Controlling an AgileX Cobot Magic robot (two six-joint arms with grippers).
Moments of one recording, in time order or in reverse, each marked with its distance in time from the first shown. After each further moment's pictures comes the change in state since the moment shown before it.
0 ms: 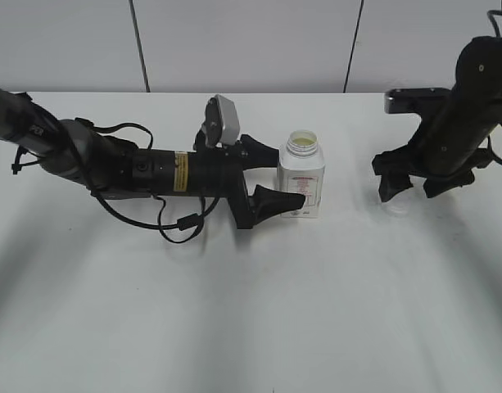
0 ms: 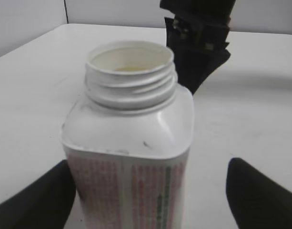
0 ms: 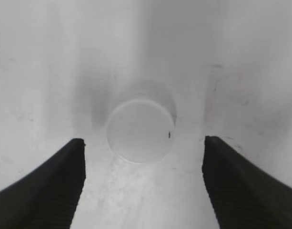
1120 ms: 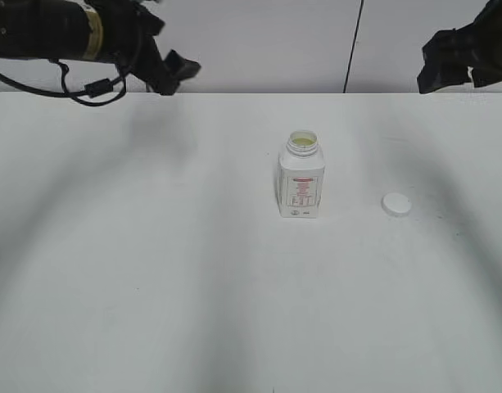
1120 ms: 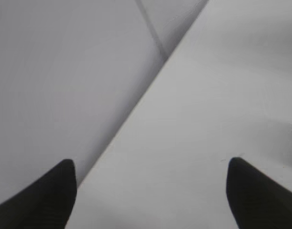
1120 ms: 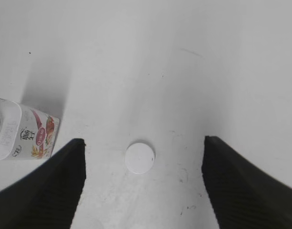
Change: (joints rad) left arm 0.131 -0.446 0.001 0.305 0.702 -0.311; right arm 0.000 -0.391 -0.008 -0.029 0.024 -0.026
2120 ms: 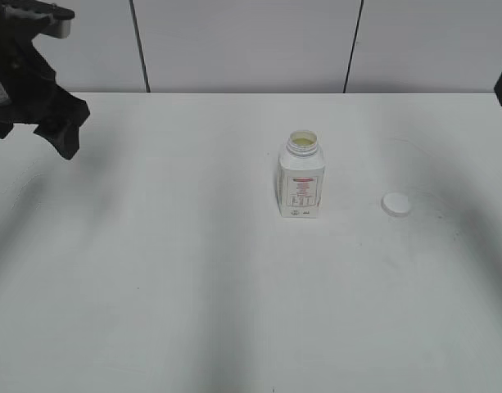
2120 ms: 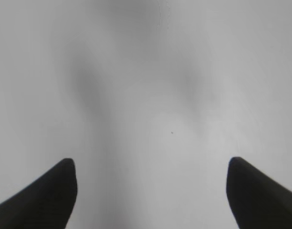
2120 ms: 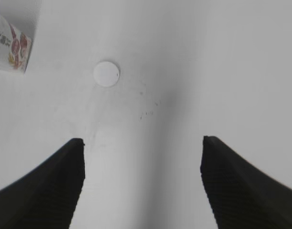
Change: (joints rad) left arm 0.001 -0.217 0.000 -1.388 1.439 0.889; right arm 0.000 -0.210 -0.010 -0.108 0.367 -0.002
